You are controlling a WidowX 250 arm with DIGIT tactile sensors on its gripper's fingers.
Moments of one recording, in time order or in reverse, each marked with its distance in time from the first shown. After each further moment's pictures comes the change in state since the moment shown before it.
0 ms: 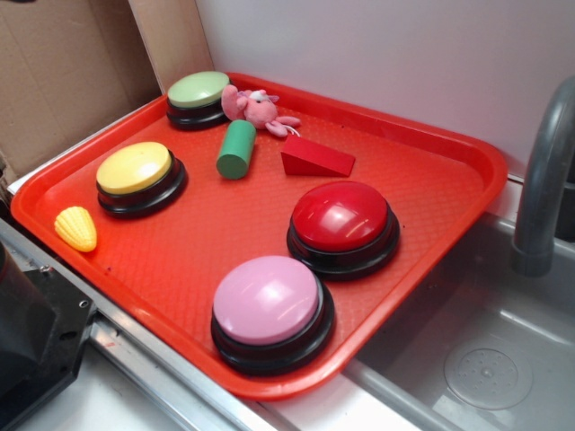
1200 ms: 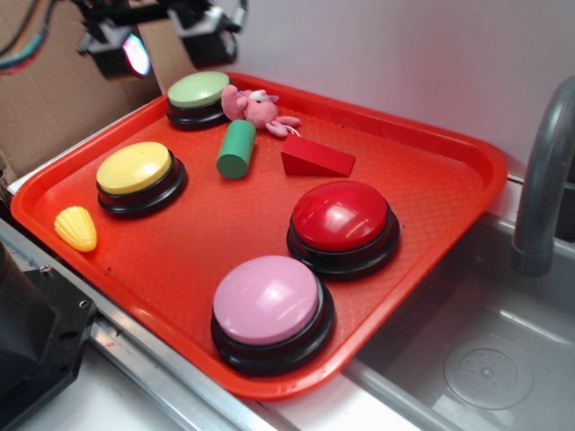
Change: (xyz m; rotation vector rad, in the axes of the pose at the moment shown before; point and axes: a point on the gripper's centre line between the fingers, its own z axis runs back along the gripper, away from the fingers) arm 0.100 0.022 -0.125 0.016 -0.091 0.631
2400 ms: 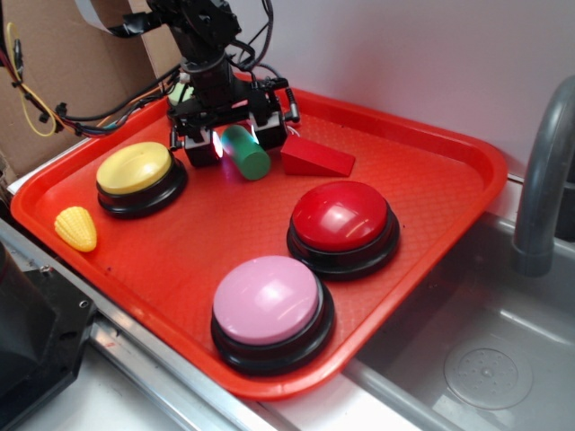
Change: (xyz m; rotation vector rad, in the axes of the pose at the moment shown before) arm 0.056 0.014 -0.120 0.037 -0.083 0.226
